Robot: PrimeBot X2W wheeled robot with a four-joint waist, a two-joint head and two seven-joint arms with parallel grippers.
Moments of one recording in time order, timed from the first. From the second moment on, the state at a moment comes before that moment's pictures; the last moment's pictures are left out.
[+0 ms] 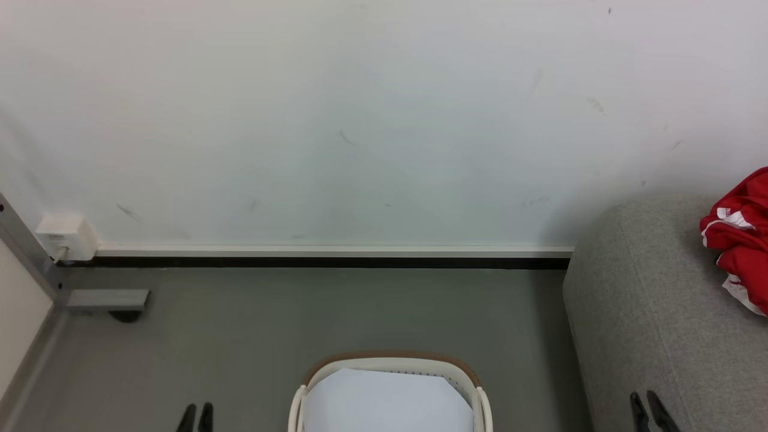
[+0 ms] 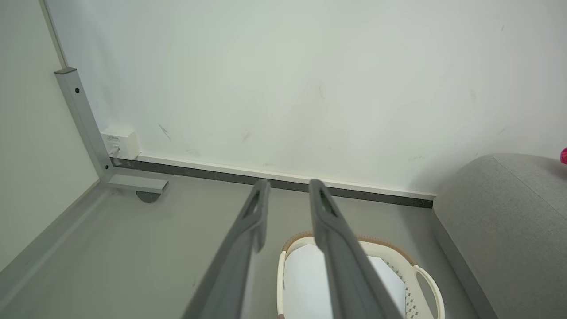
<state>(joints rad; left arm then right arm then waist) 0.12 0.06 0.05 0.21 -0.17 -0.11 -0.26 0.10 -0.05 -0.01 0.23 0.11 0.13 -0.26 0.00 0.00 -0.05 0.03</state>
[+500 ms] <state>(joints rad) 0.11 0.05 0.06 0.24 -0.40 -0.11 -0.19 0.10 -0.04 -0.03 0.25 0.35 0.13 -0.20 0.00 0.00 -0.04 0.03</state>
